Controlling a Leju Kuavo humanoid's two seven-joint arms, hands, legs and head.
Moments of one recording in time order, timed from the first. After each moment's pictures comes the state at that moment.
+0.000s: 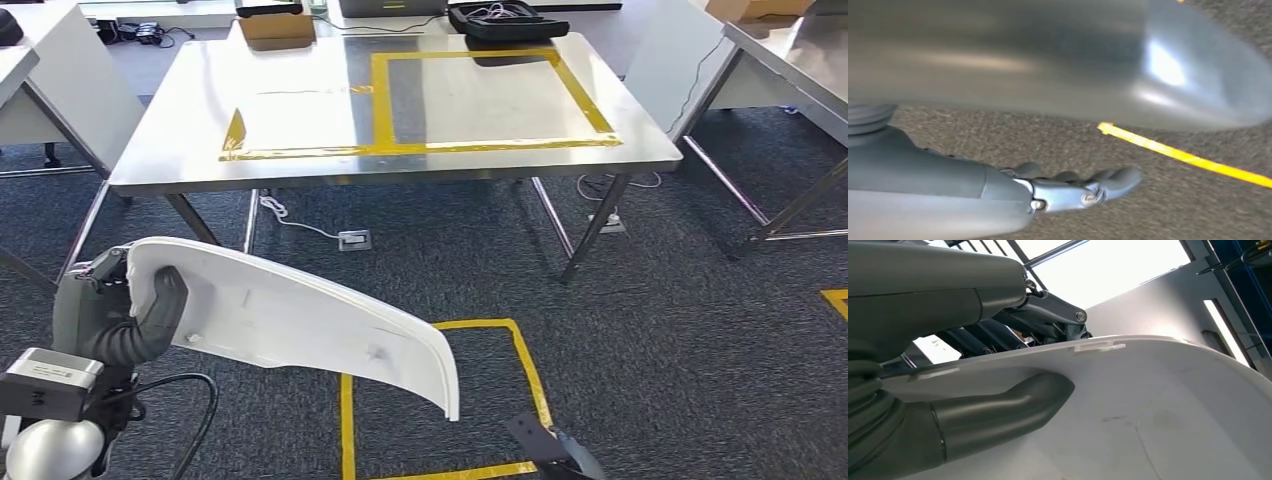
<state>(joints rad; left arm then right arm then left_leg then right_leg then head) -0.08 0.05 -0.24 -1.69 -0.29 0.01 -0.31 -0.05 -0.02 0.55 -0.33 0.01 -0.34 -0.20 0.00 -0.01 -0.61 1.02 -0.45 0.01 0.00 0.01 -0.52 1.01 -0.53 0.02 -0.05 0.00</state>
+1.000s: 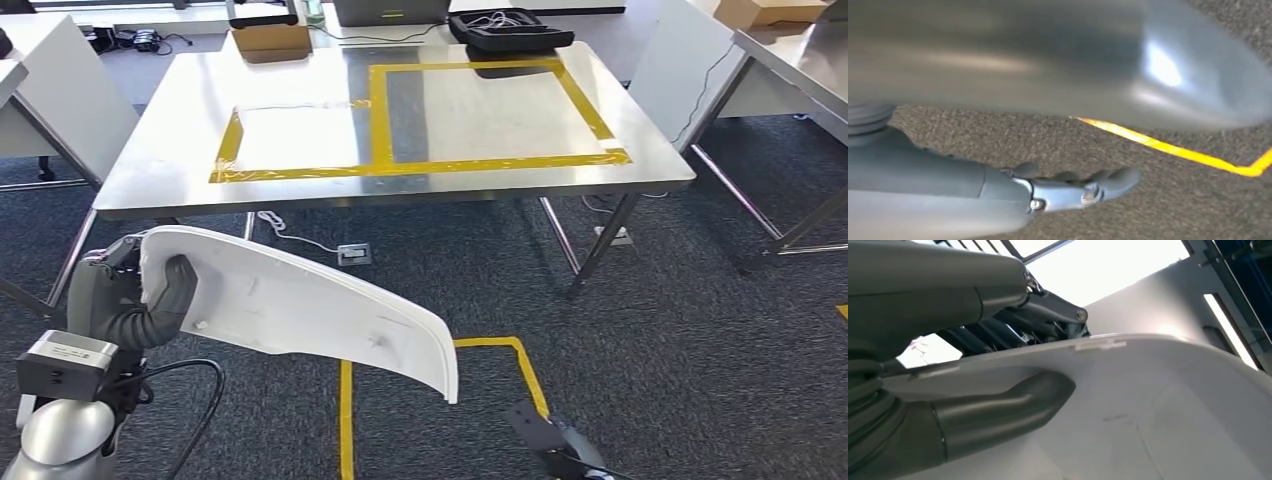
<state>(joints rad) -0.13 0.06 -0.24 -1.61 -0.28 0.02 -0.34 -0.09 -0.03 0.55 -0.33 0.04 -0.32 -0.18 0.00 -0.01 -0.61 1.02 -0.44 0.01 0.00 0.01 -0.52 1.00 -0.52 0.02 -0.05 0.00</state>
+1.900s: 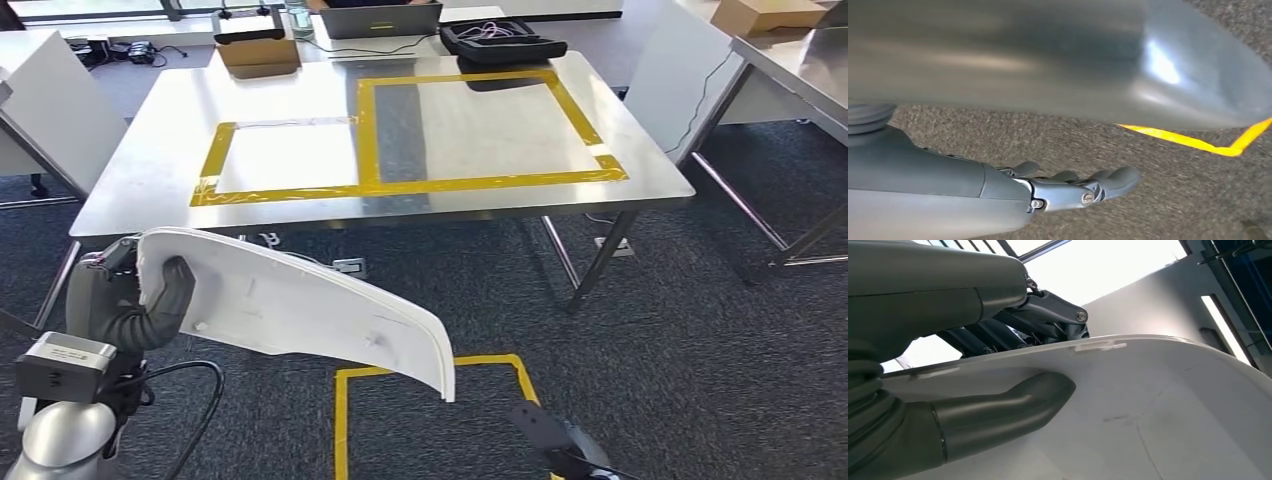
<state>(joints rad) -0.12 0.06 -0.24 -1.60 -0.27 0.03 -0.34 -0.09 -0.04 0.55 -0.33 0.02 -0.33 -0.19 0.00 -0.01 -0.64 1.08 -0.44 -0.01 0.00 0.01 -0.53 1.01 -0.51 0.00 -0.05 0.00</state>
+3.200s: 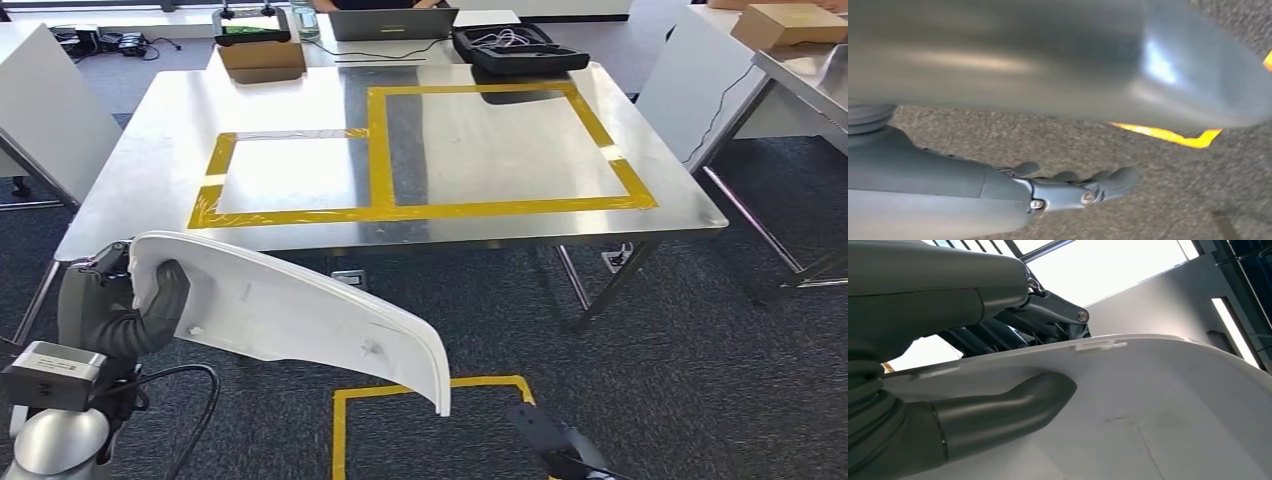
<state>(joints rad) -0.10 0.05 -0.24 -1.64 -0.28 0.02 -0.34 -0.08 -0.03 0.55 -0.32 0.02 -0.33 -0.19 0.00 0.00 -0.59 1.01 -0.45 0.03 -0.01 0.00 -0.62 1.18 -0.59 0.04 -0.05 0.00</state>
